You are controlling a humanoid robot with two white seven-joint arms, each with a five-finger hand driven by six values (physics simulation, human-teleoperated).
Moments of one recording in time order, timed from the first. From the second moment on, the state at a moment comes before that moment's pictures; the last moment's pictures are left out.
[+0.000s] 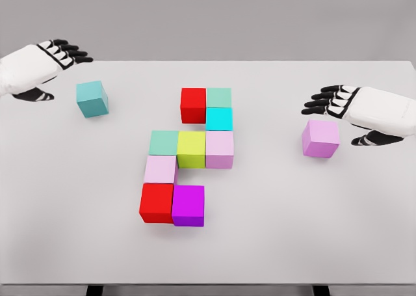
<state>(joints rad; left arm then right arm) -0.65 0.91 -0.58 -1.27 -0.65 -0.61 -0.06 -0.69 -1.25 0.89 -1.69 0.23 -0.61 0.09</state>
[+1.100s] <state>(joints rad) -0.86 0.84 -0.84 -1.11 -0.80 -0.61 -0.06 -0.92 -0.99 1.02 -1.46 0.56 -0.61 0.39</state>
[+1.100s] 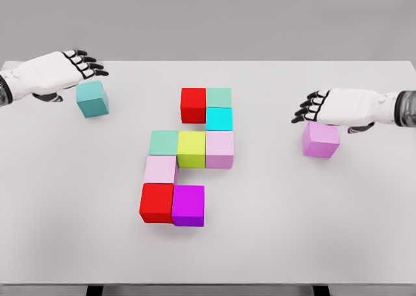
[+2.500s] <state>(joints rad) -1.02 0.73 -1.06 -0.96 -0.85 -0.61 -0.13 -0.91 -0.95 1.09 -1.48 0.70 -0.61 0.45</state>
